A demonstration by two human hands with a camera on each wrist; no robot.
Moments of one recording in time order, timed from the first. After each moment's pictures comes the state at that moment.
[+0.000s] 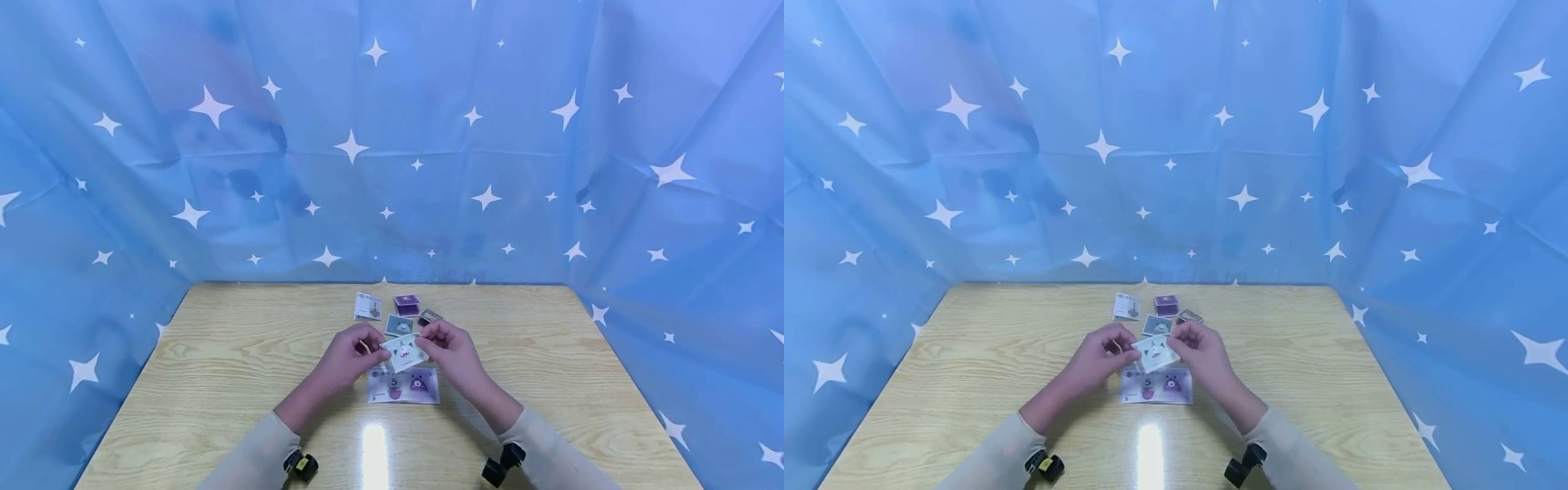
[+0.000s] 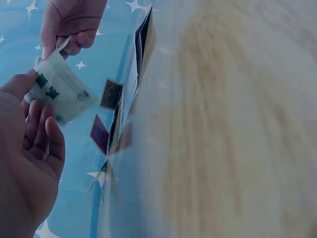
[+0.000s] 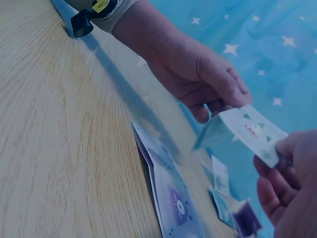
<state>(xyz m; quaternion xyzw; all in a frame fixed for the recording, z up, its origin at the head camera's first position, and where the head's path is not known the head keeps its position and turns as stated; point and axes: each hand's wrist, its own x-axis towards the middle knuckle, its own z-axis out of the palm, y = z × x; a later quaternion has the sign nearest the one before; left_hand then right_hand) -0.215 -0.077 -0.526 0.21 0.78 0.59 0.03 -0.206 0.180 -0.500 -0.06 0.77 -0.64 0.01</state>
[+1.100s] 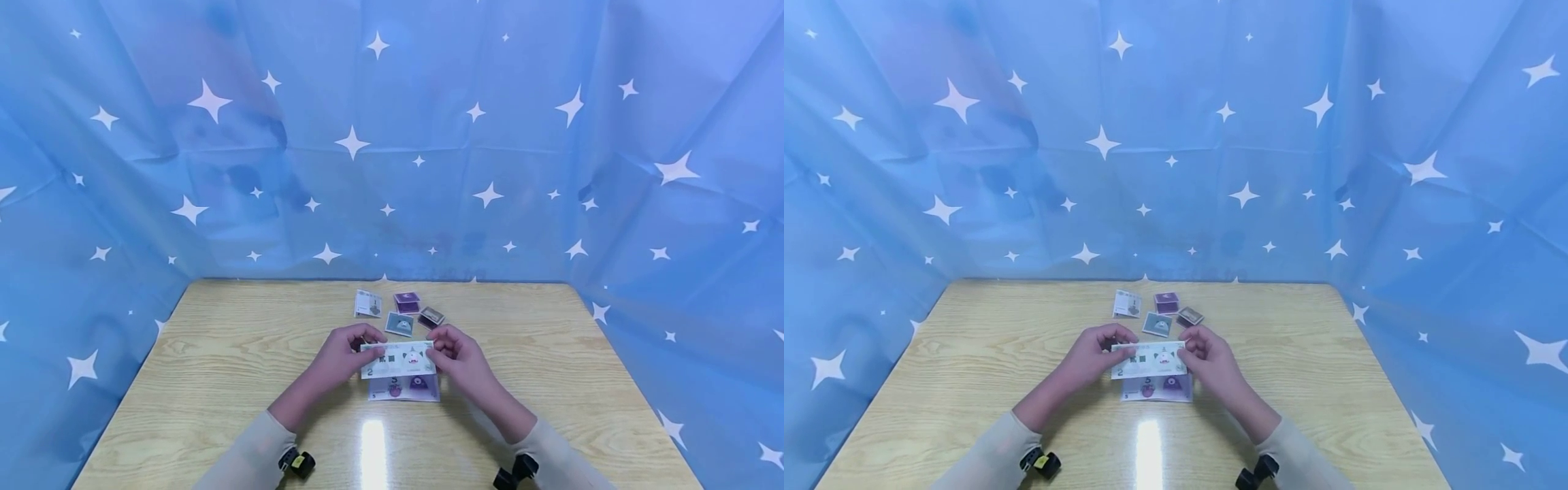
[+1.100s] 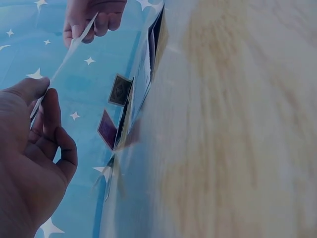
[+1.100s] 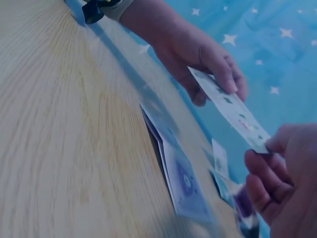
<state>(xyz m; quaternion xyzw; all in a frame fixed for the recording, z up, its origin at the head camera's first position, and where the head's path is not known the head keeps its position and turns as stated) -0.214 -0.085 -0.524 0.19 0.79 0.57 0.05 -0.195 0.200 -0.509 -0.07 0.80 -0.59 0.04</state>
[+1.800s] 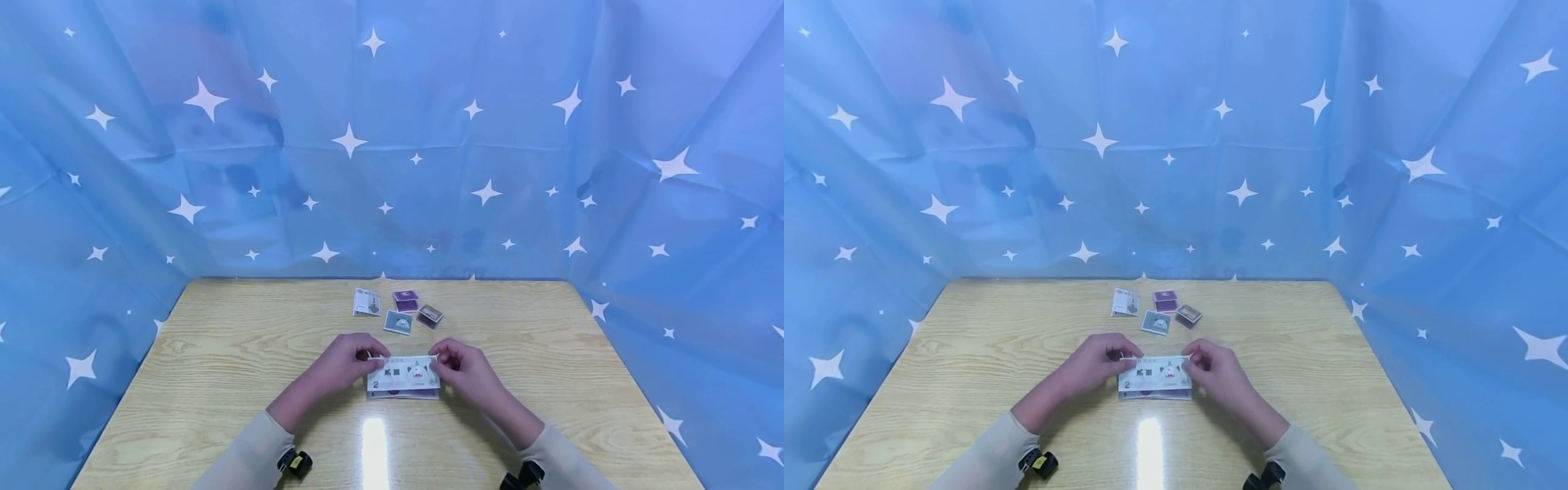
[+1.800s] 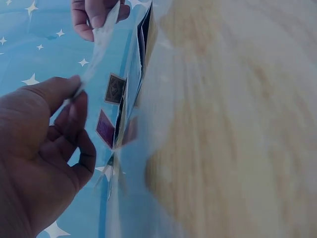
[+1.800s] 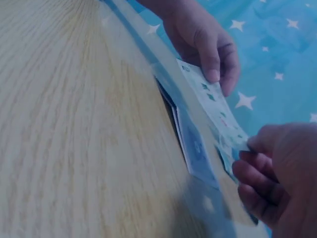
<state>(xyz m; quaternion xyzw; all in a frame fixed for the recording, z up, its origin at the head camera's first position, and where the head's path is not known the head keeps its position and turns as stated) -0.211 -0.084 -0.530 0.26 0.84 0.48 0.08 -0.187 0.223 -0.525 -0.13 0.86 -0.49 0.05</state>
